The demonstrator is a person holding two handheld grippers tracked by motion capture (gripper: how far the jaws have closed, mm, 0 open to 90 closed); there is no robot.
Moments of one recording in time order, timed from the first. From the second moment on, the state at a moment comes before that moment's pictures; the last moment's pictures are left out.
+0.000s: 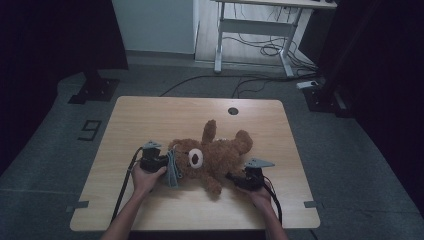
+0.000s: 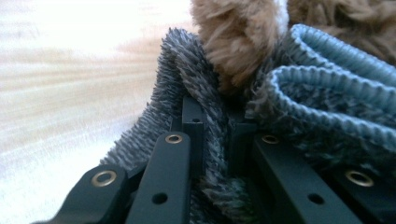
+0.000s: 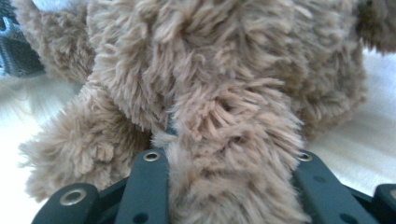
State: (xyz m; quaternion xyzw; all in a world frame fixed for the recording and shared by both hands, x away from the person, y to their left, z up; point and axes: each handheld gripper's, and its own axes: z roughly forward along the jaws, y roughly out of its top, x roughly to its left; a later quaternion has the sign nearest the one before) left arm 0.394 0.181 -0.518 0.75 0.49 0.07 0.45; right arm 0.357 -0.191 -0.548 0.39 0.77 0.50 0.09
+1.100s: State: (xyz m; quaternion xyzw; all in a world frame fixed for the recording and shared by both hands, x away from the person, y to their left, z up) left arm 0.426 0.088 -0.415 0.78 0.40 0.14 0.46; right arm 0.372 -0.196 -0.552 0.42 0.77 0.47 0.10
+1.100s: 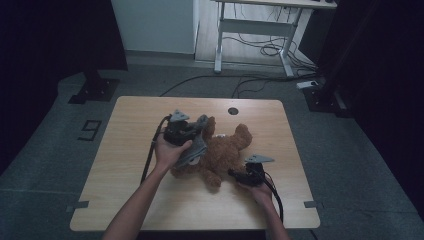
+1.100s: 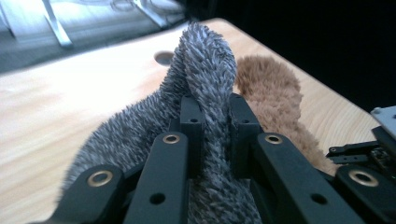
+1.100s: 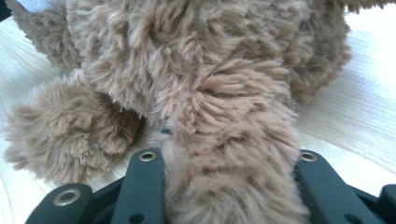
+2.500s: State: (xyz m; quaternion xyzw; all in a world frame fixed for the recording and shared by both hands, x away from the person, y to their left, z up) left arm 0.377 0.093 -0.479 0.79 0.40 0.12 0.45; right arm 0.355 -0.229 -0.522 0.44 0.73 0.50 0.11
